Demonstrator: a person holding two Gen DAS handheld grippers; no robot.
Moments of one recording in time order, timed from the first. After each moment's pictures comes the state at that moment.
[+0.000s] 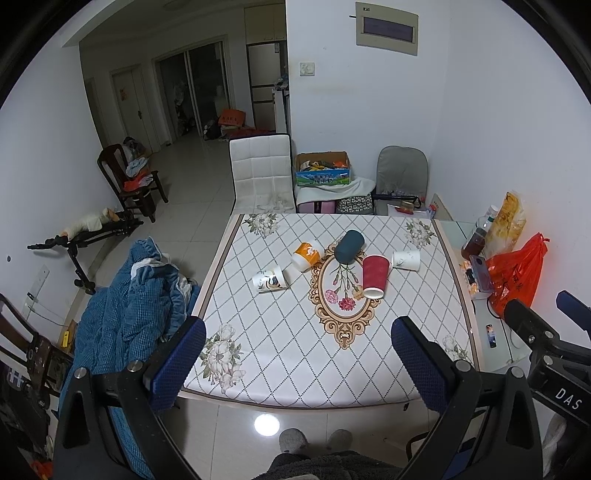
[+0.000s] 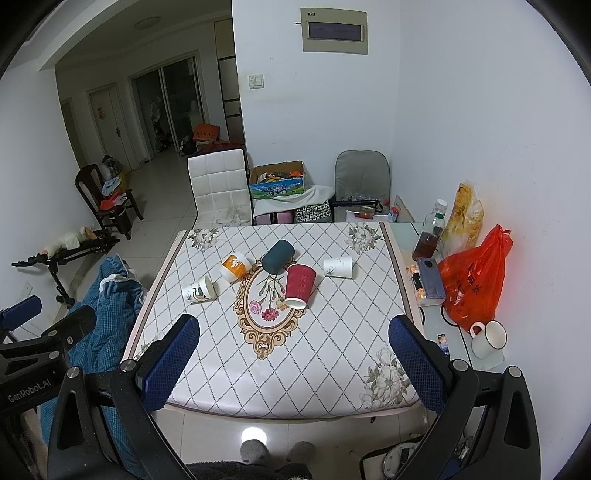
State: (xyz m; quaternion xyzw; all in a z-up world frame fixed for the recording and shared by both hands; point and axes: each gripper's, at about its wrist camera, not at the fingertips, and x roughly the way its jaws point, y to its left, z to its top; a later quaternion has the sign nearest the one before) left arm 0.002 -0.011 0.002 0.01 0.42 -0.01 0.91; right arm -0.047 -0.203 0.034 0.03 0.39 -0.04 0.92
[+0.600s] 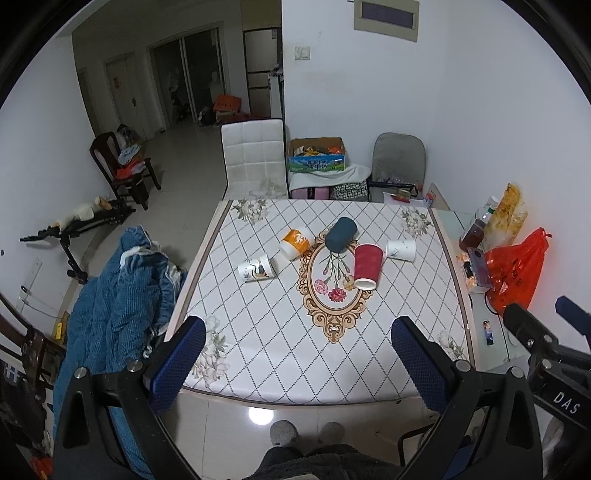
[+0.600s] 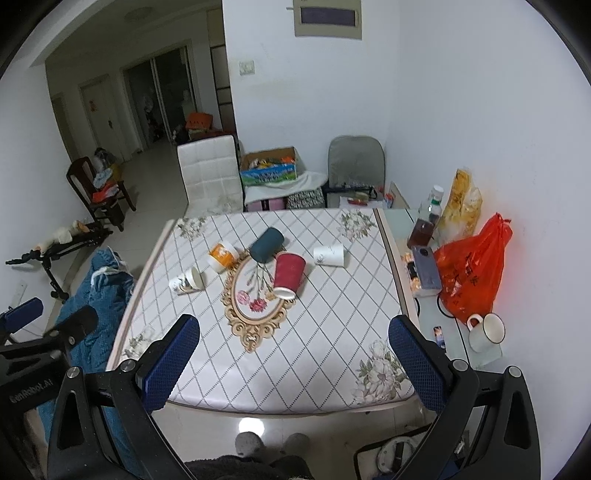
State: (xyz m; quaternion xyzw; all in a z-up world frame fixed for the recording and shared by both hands) left arm 0.030 -0.028 -0.019 0.01 0.44 -0.02 0.90; right arm -0.018 -0.225 0.010 0.03 0.42 -0.06 0.91
